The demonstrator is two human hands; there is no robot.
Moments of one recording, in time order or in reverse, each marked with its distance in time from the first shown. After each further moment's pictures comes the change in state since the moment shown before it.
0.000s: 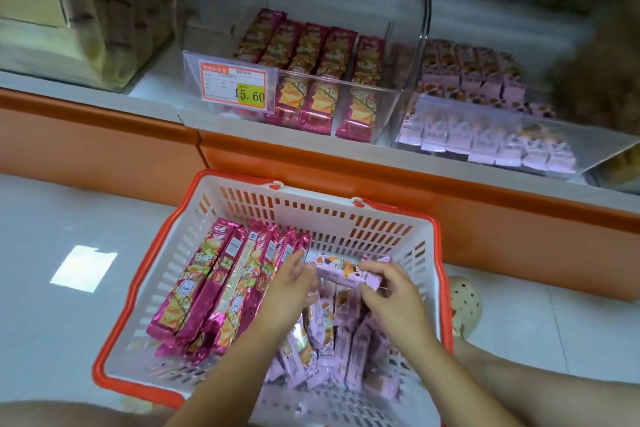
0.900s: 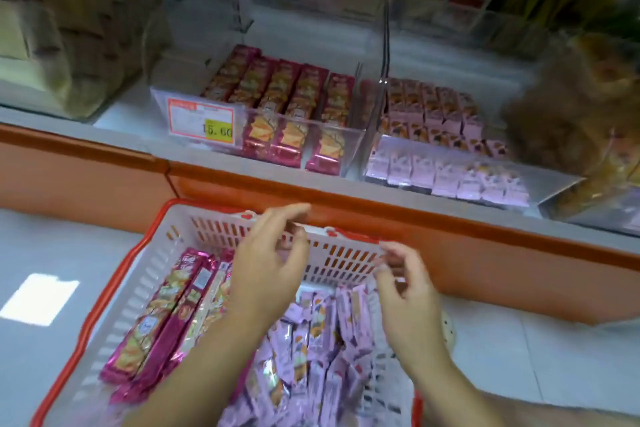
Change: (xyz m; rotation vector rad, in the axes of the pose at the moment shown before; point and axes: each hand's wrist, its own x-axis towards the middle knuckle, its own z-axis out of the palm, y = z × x) left_hand -0.031 0.113 0.022 0.408 0.309 0.986; right_hand 0.005 -0.069 -0.045 -0.004 0.315 -0.234
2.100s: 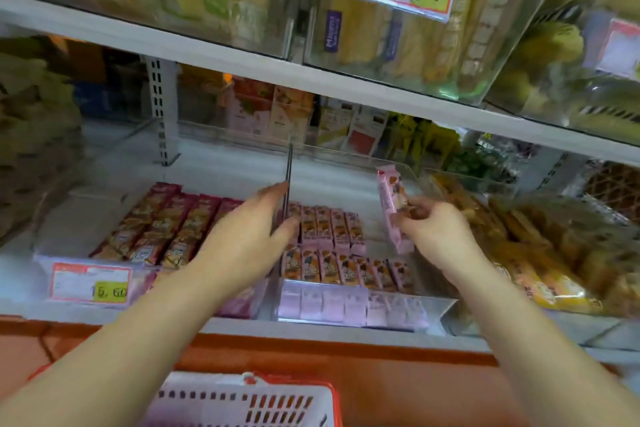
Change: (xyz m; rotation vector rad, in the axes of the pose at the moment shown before) left_hand 0.167 0.113 0.010 0.310 -0.229 0.200; right_hand 0.180 -0.124 -0.151 -0.346 0.237 -0.001
